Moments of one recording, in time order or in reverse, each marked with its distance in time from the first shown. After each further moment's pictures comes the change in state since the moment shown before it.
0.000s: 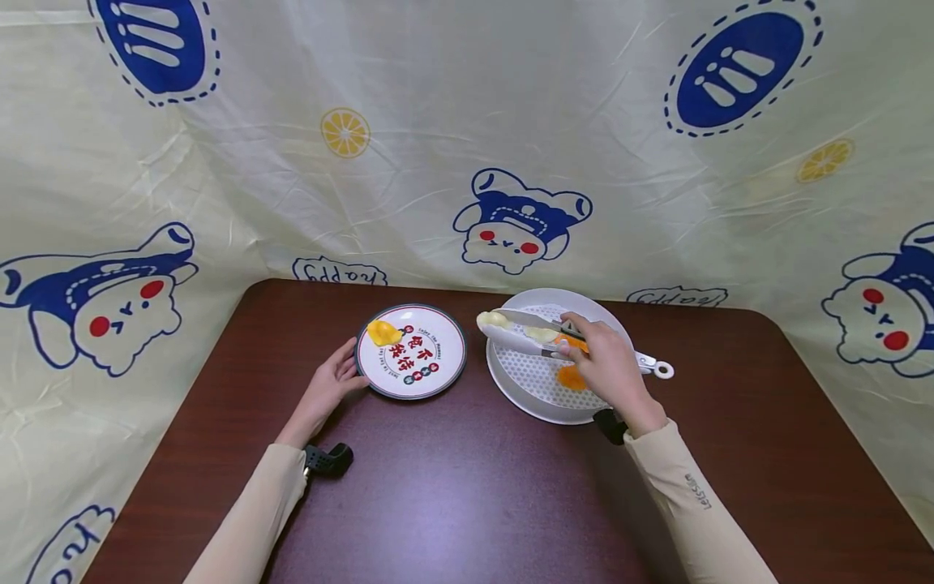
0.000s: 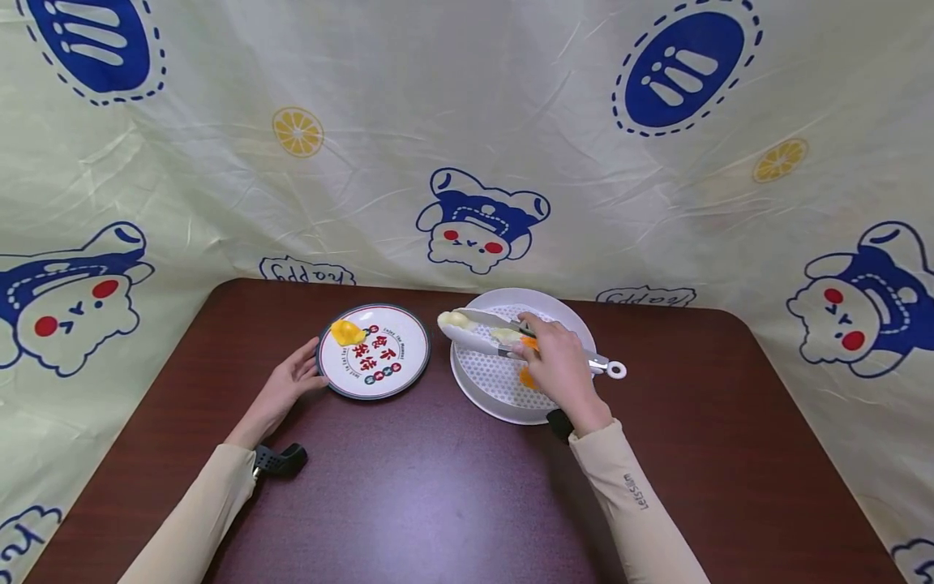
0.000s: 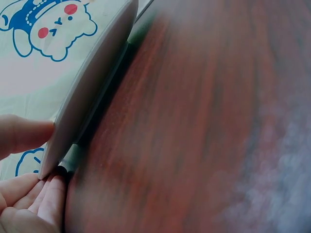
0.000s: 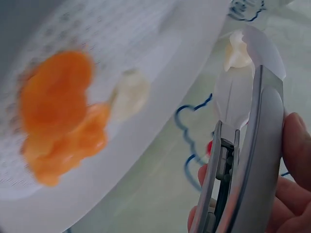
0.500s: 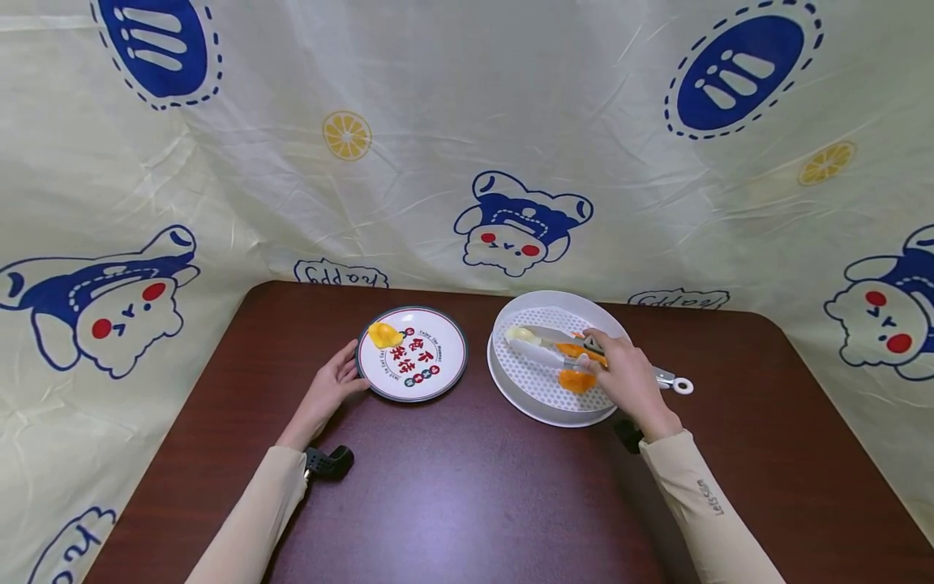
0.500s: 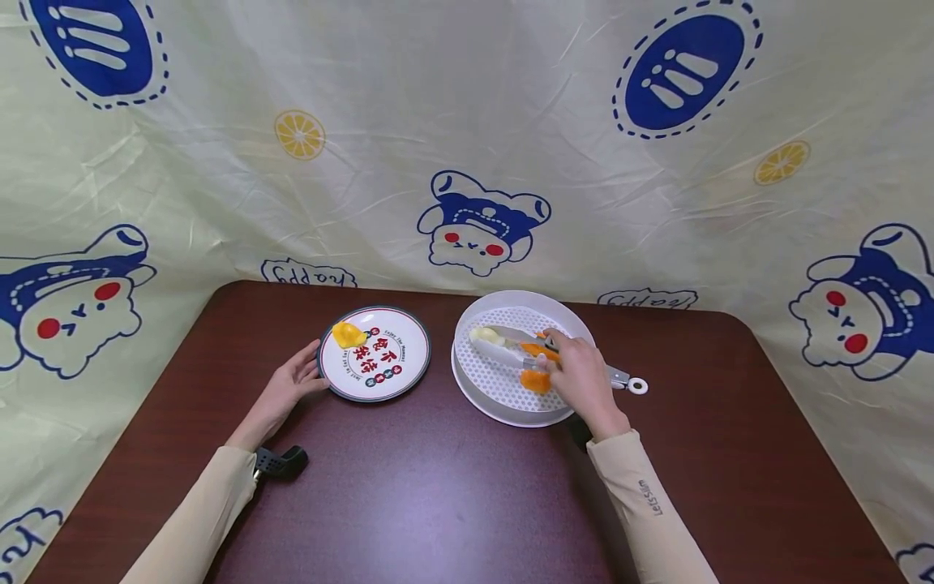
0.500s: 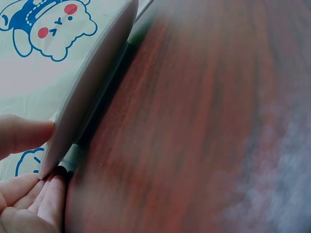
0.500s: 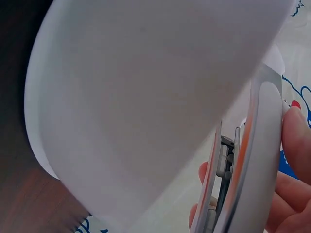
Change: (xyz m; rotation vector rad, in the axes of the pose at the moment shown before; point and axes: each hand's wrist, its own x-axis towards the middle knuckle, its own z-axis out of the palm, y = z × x) left_hand -0.001 0.001 -0.001 0.004 -0.004 -0.011; right_hand -0.011 0.041 0.008 -0.048 -0.068 0.094
